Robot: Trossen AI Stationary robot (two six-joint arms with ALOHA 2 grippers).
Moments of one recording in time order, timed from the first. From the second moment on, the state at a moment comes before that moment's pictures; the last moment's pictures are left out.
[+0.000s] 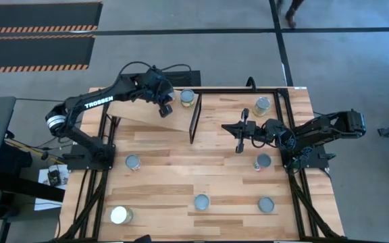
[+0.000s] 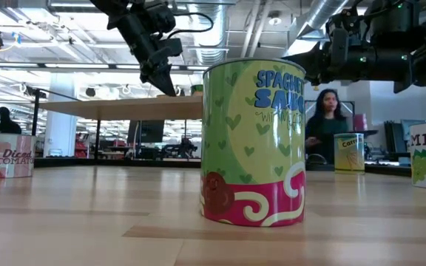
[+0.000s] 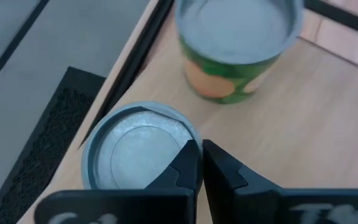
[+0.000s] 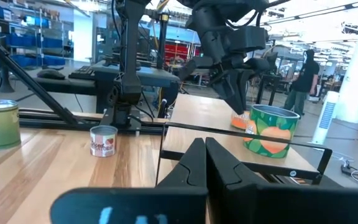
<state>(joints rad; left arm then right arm) 0.60 1.48 1.24 -0.64 0.06 0.20 -0.16 1.29 0.21 1.23 0.04 -0.14</state>
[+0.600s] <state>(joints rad) 0.60 1.48 1.24 -0.63 0.07 0.17 -0.16 1.29 0.21 1.23 0.04 -0.14</state>
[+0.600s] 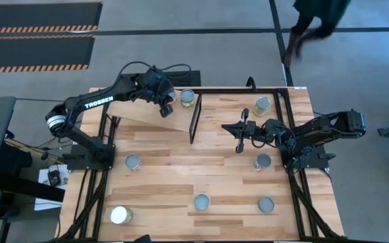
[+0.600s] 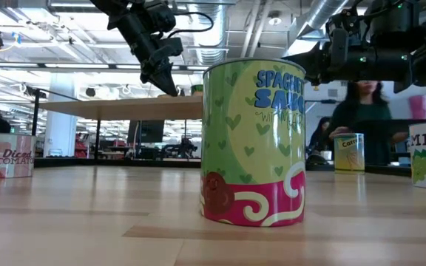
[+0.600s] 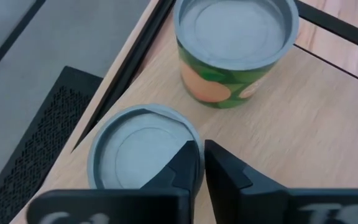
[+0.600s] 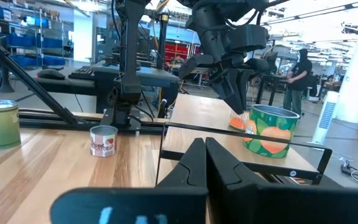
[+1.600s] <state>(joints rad) 0.24 0.89 0.59 0.07 0.07 0.12 -0.16 1.29 0.21 1.21 0.05 -0.16</state>
